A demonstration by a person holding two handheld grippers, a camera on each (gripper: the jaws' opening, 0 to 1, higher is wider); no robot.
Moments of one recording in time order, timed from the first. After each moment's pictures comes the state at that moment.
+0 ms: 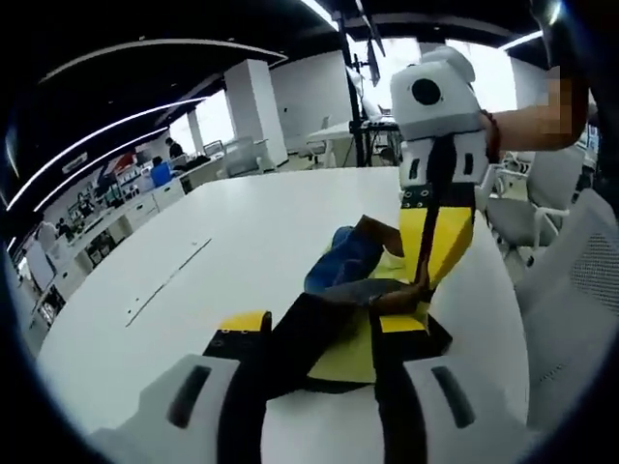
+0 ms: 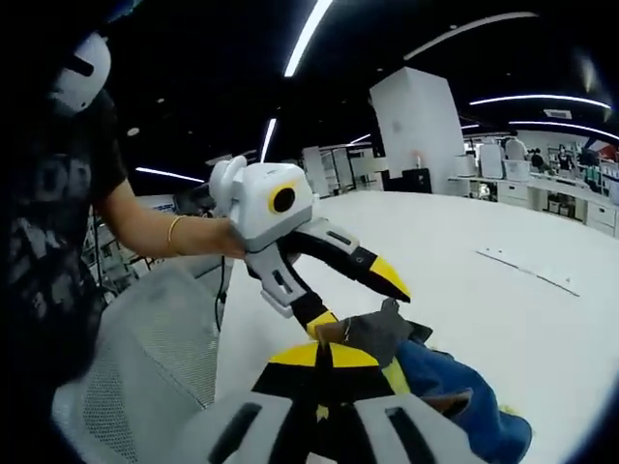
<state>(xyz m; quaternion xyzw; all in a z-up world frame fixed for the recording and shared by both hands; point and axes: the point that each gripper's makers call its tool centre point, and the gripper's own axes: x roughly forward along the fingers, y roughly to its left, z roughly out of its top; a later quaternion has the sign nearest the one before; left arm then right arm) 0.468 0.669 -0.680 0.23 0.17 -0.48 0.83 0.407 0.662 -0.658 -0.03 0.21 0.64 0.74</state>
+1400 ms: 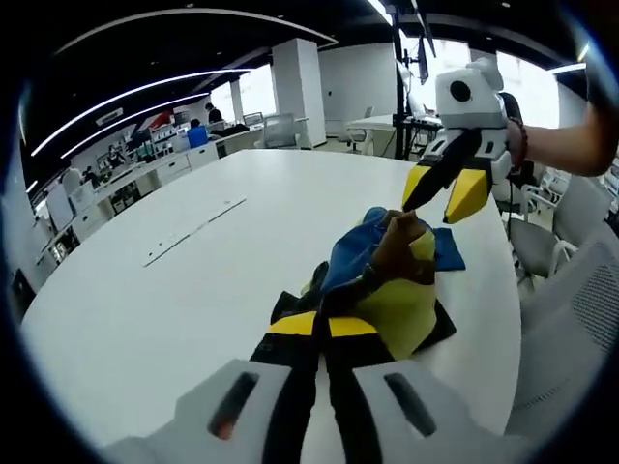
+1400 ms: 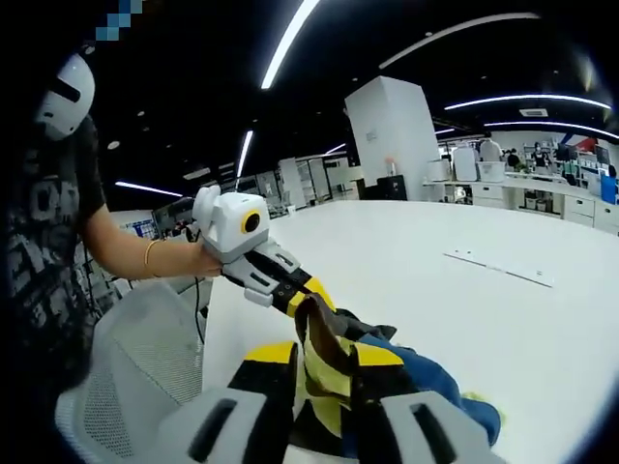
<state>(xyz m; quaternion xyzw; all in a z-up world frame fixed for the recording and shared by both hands) 0.468 0.719 -0.690 0.14 0.24 -0.38 0.88 0.433 0.631 -0.647 0.00 0.20 0.59 0.79</state>
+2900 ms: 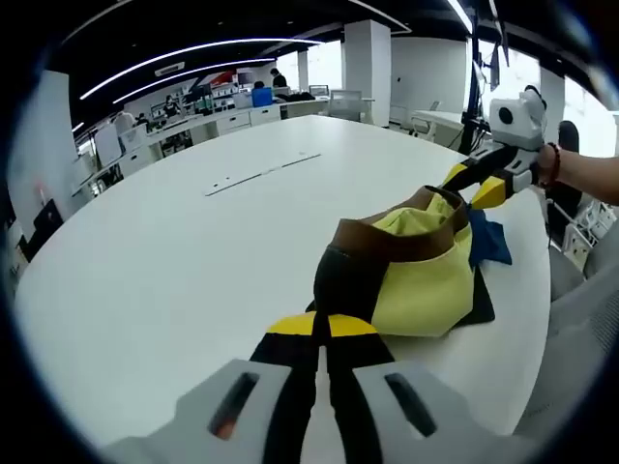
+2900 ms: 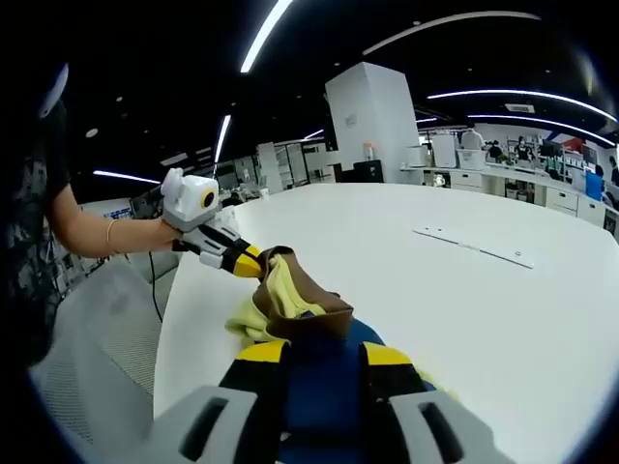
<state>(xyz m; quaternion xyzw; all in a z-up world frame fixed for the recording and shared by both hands) 0.478 0.799 -0.724 0.11 0.31 -0.26 0.91 0.481 0.625 -0.698 -0.03 0.23 0.55 0.81</state>
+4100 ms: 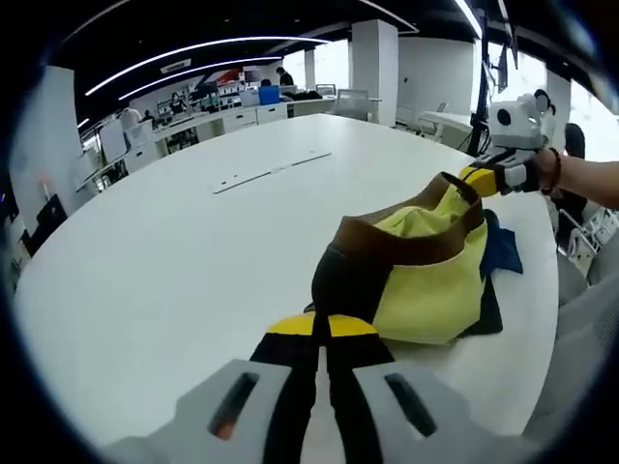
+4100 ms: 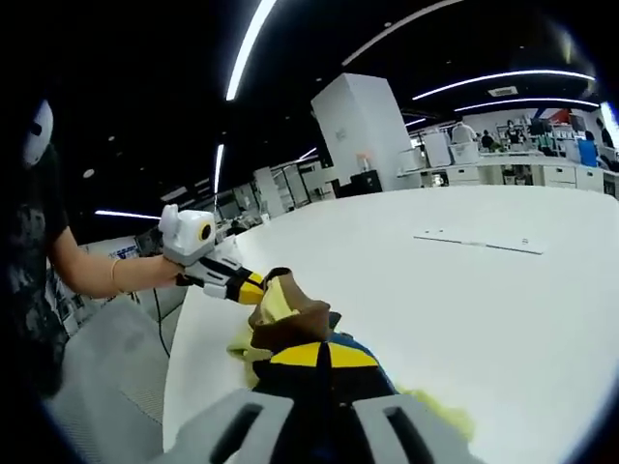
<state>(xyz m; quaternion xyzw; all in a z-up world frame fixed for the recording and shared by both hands) 0.490 0.806 -0.712 0.10 0.29 -0.25 0.92 0.497 0.633 -0.675 0.06 0.21 0.55 0.81</state>
